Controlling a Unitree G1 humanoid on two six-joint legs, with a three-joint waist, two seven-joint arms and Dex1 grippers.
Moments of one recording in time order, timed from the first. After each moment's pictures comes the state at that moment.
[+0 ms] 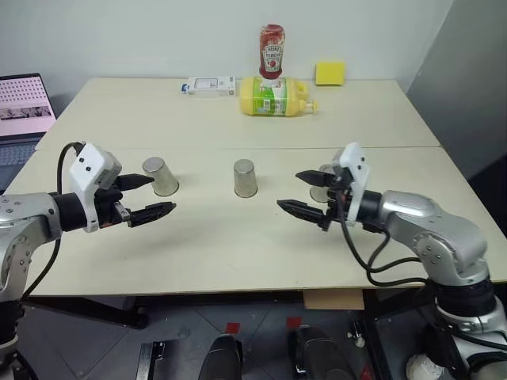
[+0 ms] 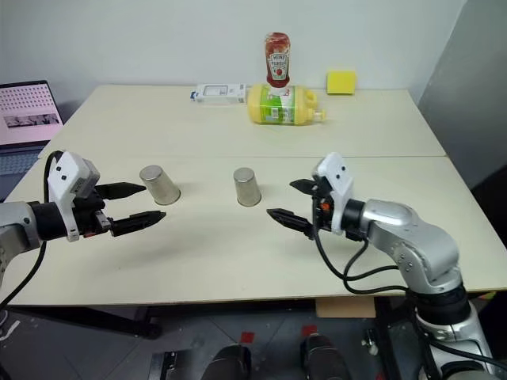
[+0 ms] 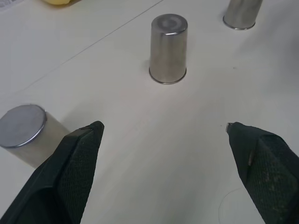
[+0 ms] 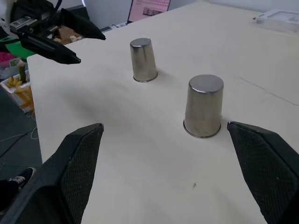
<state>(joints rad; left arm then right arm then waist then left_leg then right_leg) -0.24 1.04 0.32 -0.15 -0.52 0.69 -0.99 -0.59 -0.48 0.12 -0.37 0.60 0.86 0.58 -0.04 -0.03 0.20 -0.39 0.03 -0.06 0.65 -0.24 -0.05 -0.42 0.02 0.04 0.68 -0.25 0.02</state>
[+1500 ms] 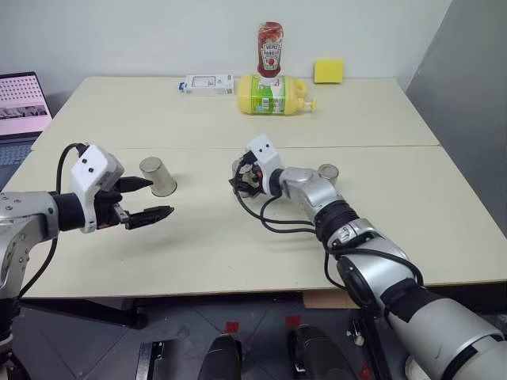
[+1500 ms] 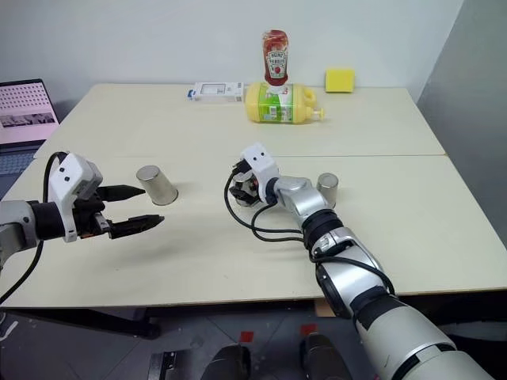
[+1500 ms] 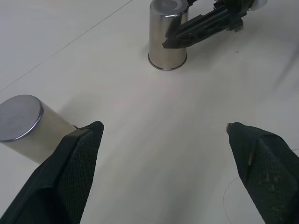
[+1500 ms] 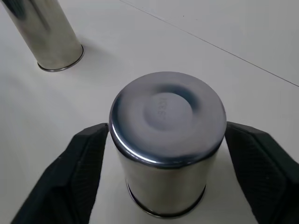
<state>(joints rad) -0.25 1.06 0.29 -0.15 -0.51 0.69 -1.01 -1.19 0.06 0.16 1.06 0.09 0.26 0.51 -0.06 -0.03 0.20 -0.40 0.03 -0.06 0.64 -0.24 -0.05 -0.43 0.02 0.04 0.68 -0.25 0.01</state>
